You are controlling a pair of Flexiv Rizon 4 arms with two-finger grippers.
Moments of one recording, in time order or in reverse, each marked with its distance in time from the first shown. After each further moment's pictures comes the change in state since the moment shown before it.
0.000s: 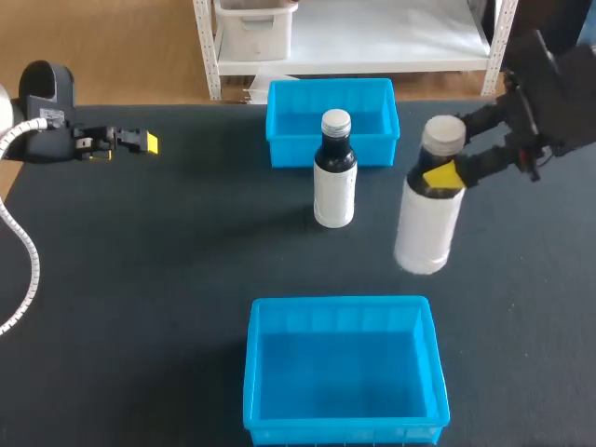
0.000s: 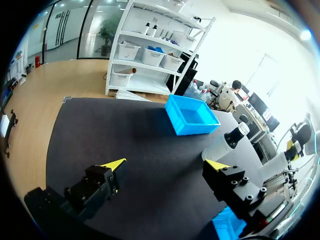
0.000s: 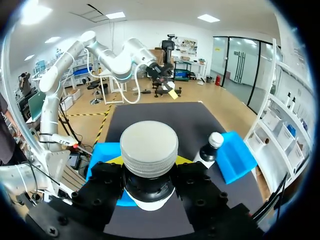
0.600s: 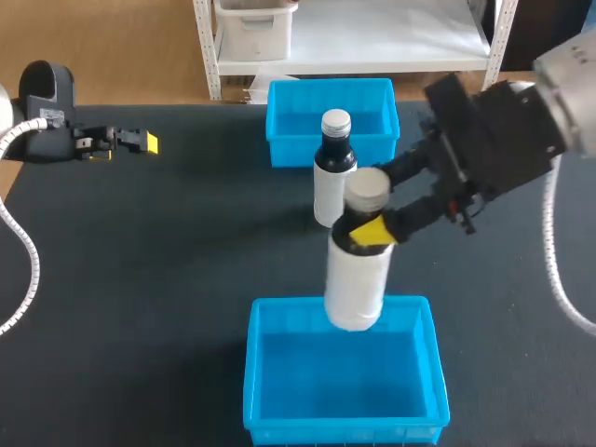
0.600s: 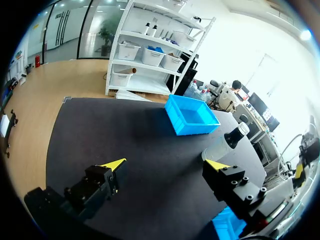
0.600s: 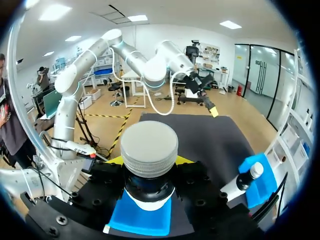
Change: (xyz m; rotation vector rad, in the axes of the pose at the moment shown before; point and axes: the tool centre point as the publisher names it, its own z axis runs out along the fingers) left arm 0.000 0.000 0.000 0.000 0.000 0.000; right arm -0.041 0.078 0.066 -0.182 -0.037 -0.088
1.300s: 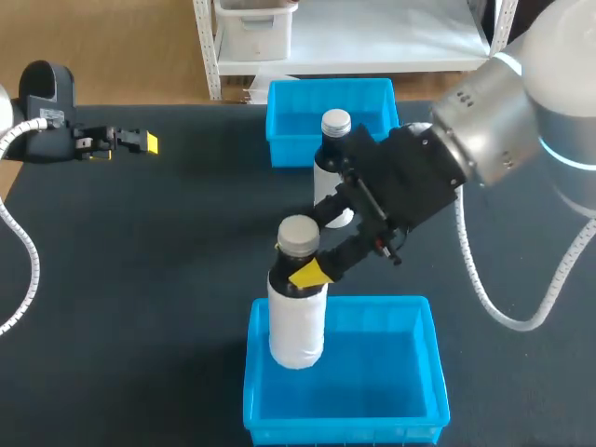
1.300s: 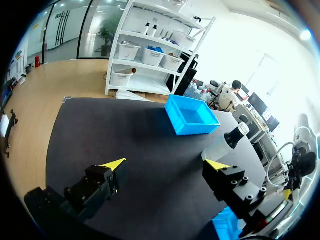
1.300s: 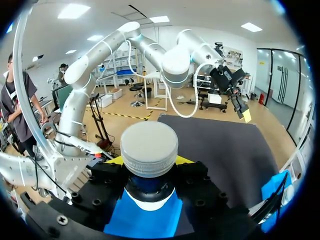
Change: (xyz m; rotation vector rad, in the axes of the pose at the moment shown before) left arm 0.000 0.000 0.000 0.000 0.000 0.000; right arm 0.013 0.003 0.080 -0.196 -0.028 -0.067
